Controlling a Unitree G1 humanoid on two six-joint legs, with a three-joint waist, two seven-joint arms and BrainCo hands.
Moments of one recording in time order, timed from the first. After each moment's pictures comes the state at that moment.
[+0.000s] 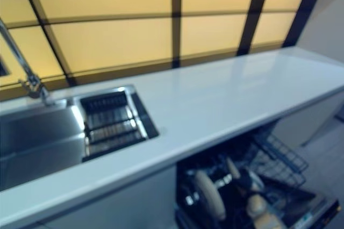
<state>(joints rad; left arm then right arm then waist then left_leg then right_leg) 0.05 0.29 -0.24 1.08 -0.05 -0.14 -0.05 -0.14 -0.51 0.23 0.51 -0.27 0.08 -0.21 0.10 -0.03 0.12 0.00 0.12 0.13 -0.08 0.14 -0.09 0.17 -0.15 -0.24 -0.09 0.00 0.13</state>
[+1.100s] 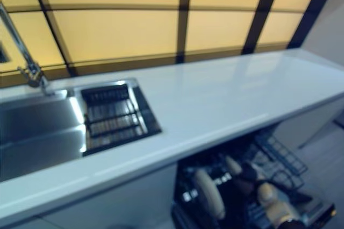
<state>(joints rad) 0.03 0.33 -0.23 1.08 -0.01 -0.12 -0.08 -0.20 -0.61 0.22 0.53 -0.33 0.04 0.02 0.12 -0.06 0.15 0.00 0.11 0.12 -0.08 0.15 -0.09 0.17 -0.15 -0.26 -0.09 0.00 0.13</state>
